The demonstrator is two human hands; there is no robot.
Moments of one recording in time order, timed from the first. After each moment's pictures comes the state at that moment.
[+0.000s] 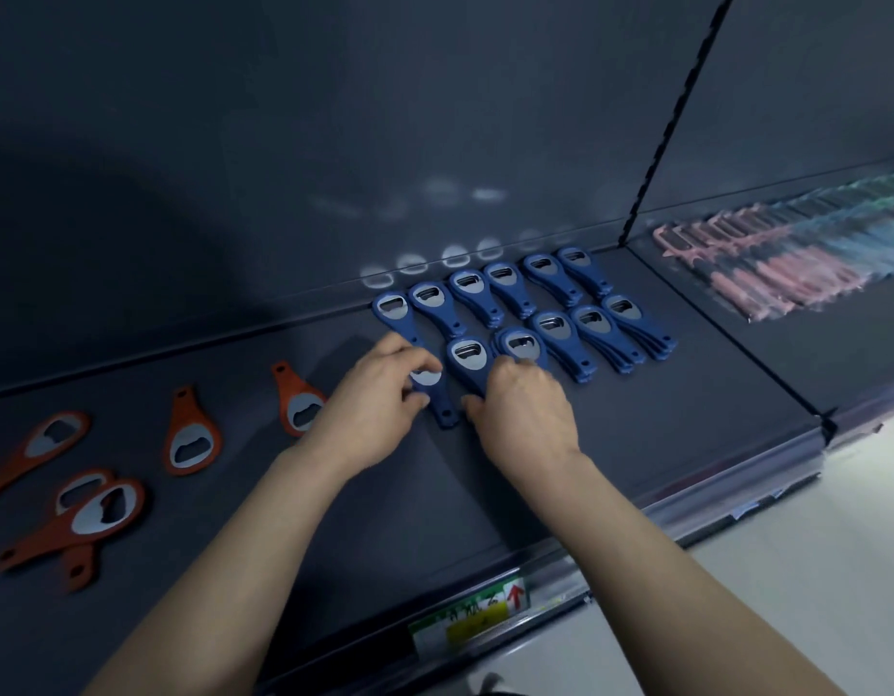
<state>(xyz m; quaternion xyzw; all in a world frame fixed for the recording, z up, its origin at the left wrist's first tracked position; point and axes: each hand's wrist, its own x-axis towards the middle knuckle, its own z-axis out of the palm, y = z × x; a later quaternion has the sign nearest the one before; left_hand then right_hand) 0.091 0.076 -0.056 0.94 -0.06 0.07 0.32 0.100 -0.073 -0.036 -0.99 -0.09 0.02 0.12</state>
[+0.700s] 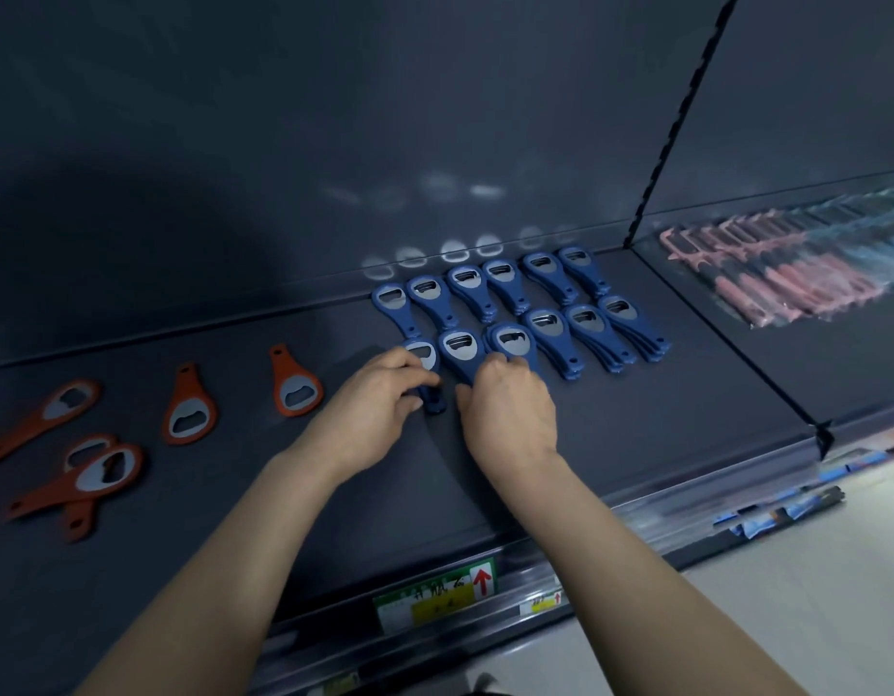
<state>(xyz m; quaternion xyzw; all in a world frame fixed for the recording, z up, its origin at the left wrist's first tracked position) 0.075 0.062 -0.062 0.95 -0.09 0.07 0.28 0.098 -0.079 -0.045 -0.98 -0.09 -0.01 0.15</state>
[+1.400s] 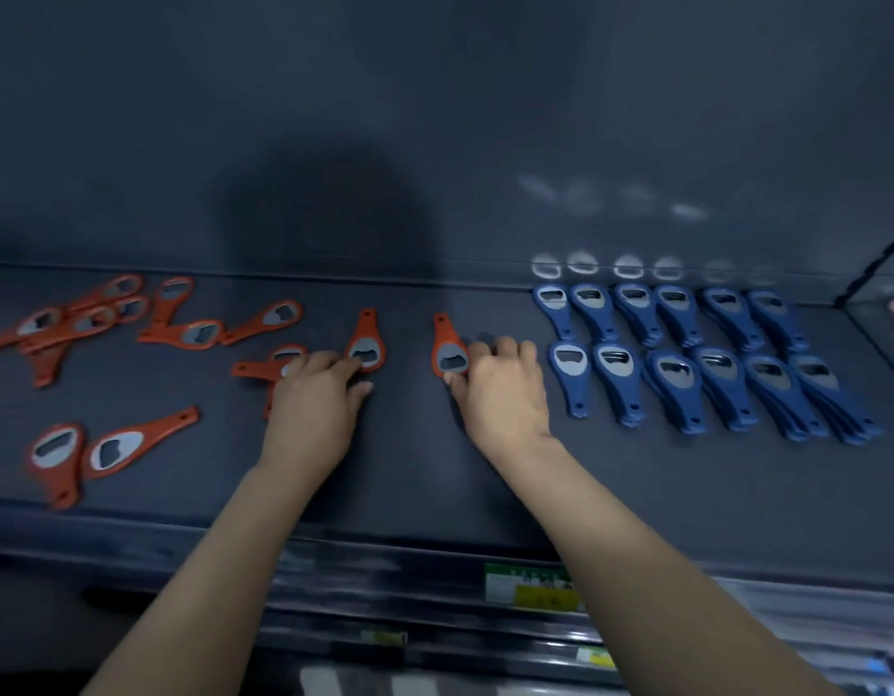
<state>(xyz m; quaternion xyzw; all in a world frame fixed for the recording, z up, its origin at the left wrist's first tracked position) -0.034 0.162 -0.073 0.94 0.28 0.15 0.10 0.077 0.022 -0.061 -0.94 -0.32 -0.01 0.15</state>
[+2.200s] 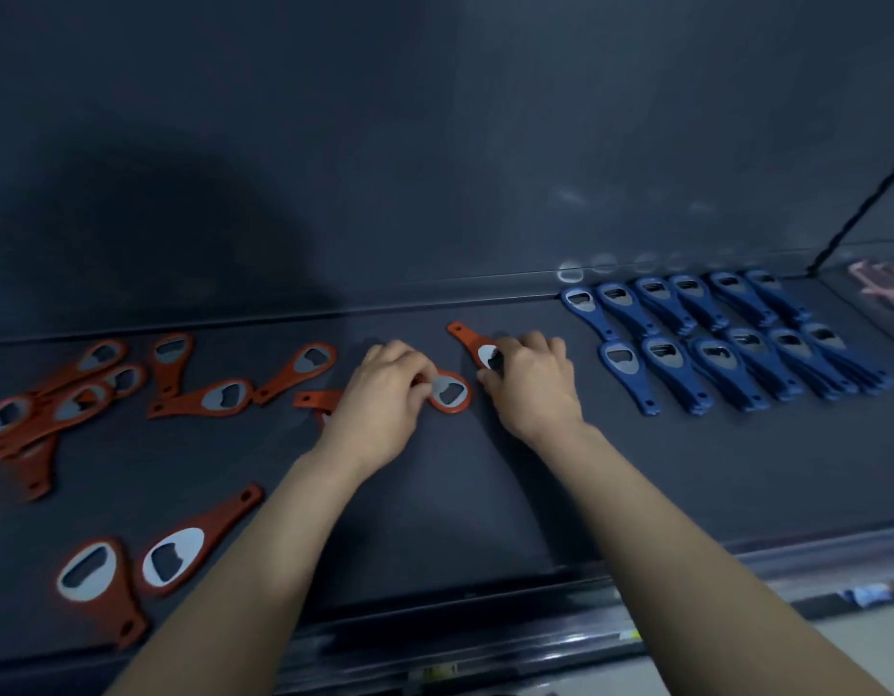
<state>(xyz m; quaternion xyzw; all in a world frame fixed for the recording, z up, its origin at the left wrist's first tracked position) -0.008 0.229 -0.064 0.95 0.05 0.16 0.25 0.069 0.085 -0.053 -0.97 -0.19 0.03 0.17</state>
